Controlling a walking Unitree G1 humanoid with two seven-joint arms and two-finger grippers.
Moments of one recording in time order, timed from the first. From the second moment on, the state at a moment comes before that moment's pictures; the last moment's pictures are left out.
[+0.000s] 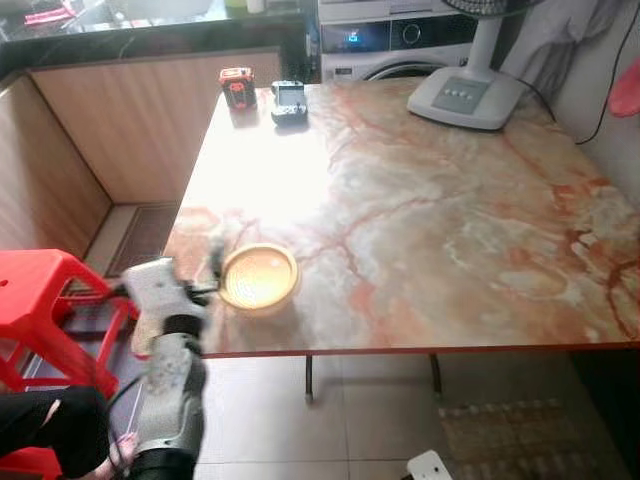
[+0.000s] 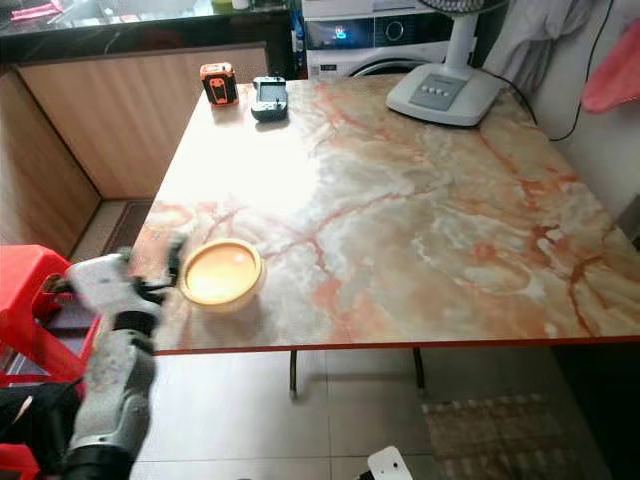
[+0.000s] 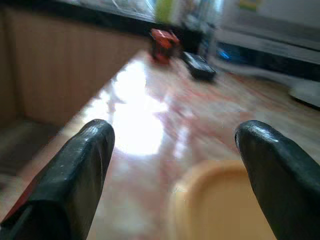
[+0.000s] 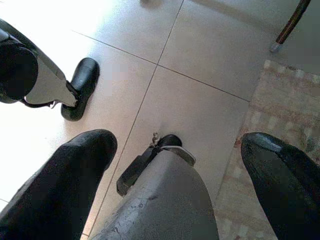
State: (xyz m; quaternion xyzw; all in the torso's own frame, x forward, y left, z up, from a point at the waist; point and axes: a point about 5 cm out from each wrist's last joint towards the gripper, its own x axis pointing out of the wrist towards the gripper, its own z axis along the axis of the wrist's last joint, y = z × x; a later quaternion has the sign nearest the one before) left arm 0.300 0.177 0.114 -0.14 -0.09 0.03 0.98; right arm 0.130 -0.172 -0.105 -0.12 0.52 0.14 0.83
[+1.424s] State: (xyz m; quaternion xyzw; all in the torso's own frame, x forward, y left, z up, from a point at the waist) left arm 0.311 0.171 0.082 -0.29 0.00 -0.08 0.95; right arm 0.131 -0.174 -0.105 -0.12 0.51 0.14 0.84
